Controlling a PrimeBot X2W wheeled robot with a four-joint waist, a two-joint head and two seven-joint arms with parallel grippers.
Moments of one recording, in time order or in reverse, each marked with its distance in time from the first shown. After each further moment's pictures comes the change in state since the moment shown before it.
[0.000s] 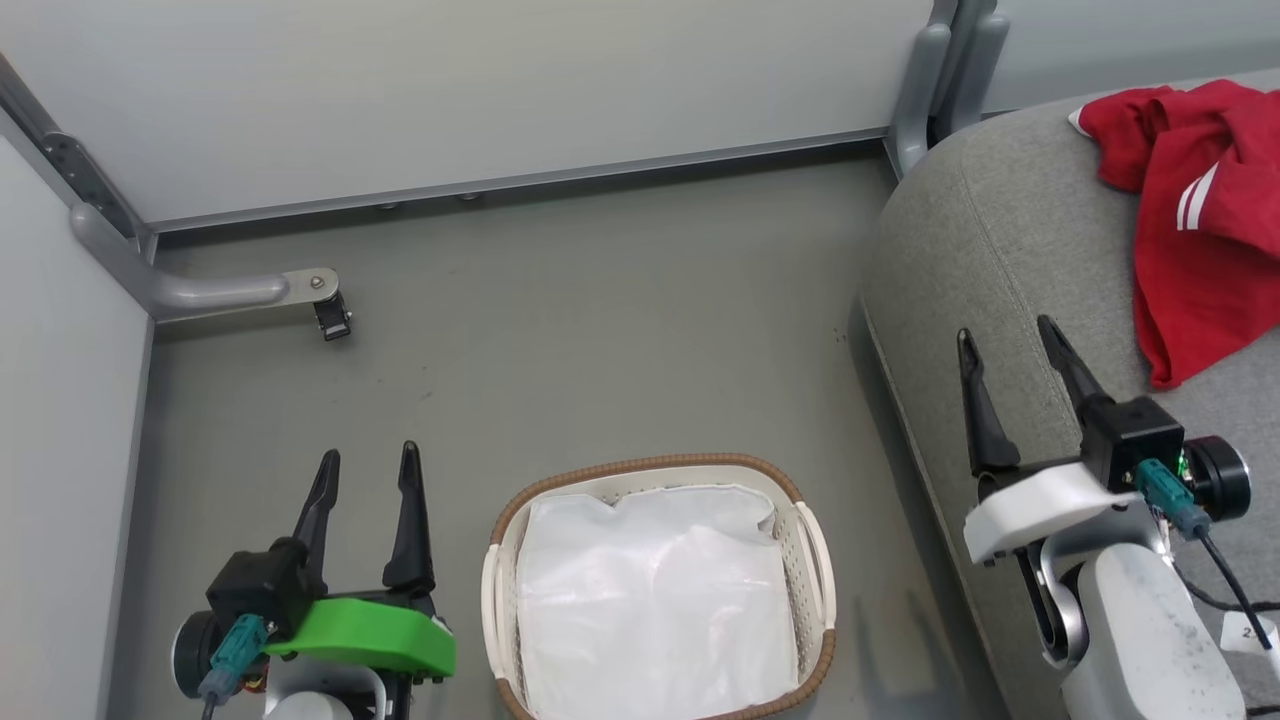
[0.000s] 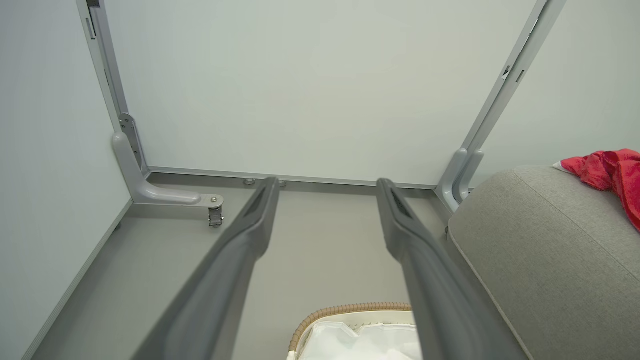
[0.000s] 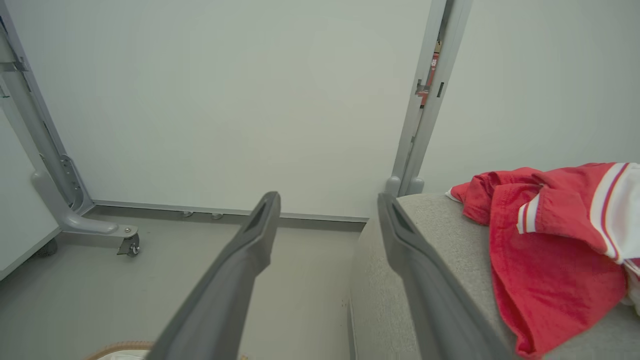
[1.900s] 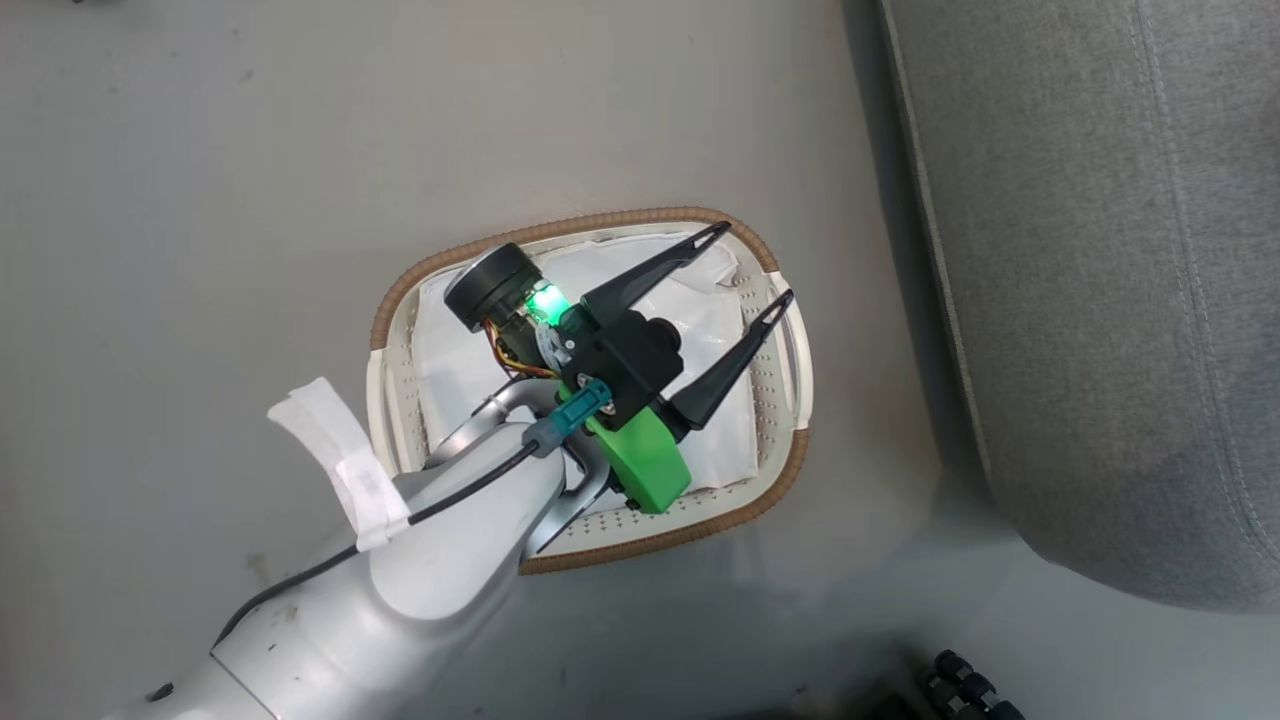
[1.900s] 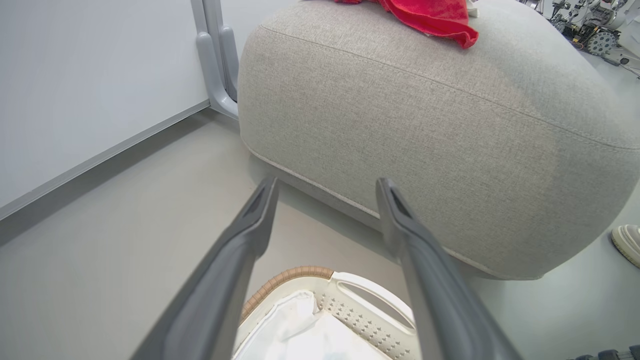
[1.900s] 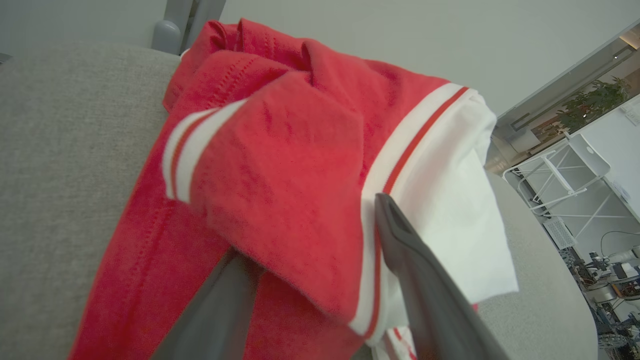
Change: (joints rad) left arm -0.716 0.116 -0.826 0.174 -0.043 -0.069 0.000; right arm -0.709 -0.395 -0.367 0.546 -0.352 0.000 0.004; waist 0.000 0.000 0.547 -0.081
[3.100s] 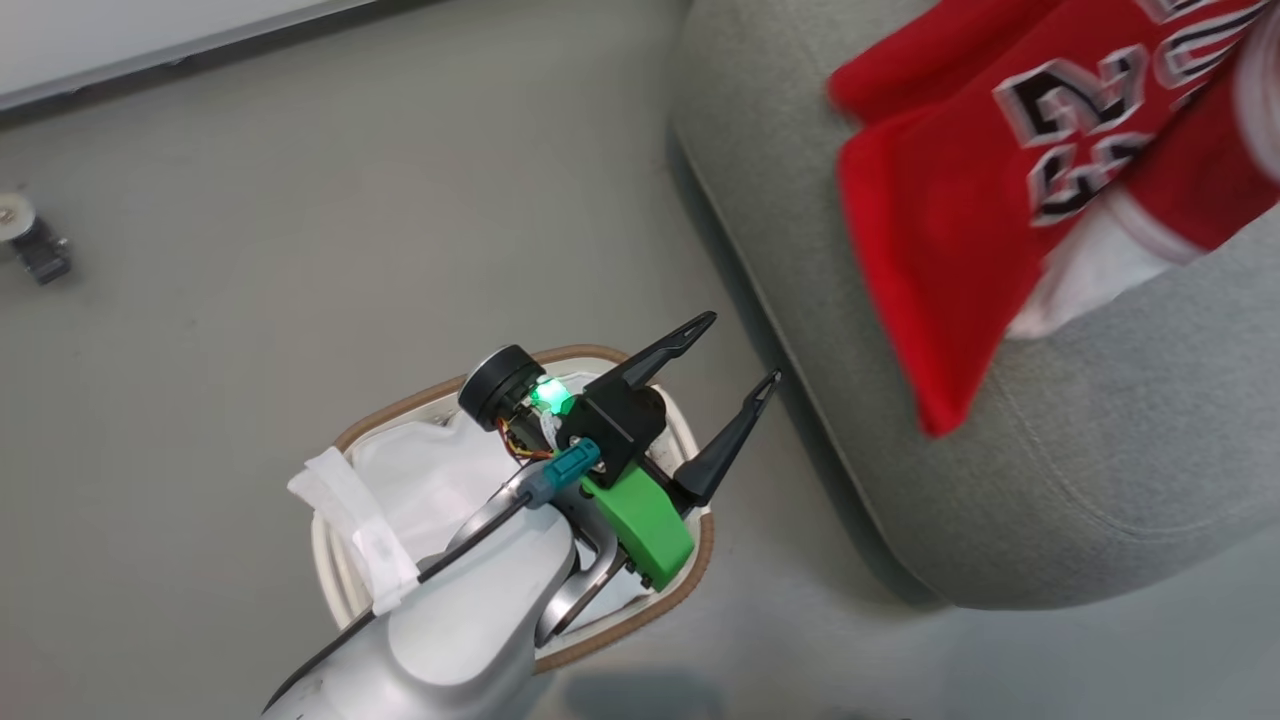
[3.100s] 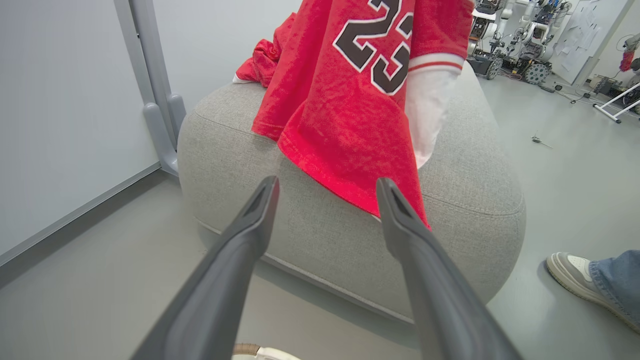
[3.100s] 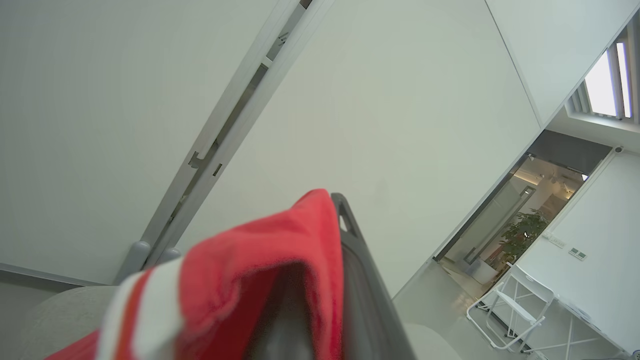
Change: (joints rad) left arm 0.147 -0.029 0.029 0.024 -0.095 0.000 0.000; right arm 0.085 0.007 0.302 -0.458 0.212 0.000 -0.001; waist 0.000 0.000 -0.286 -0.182
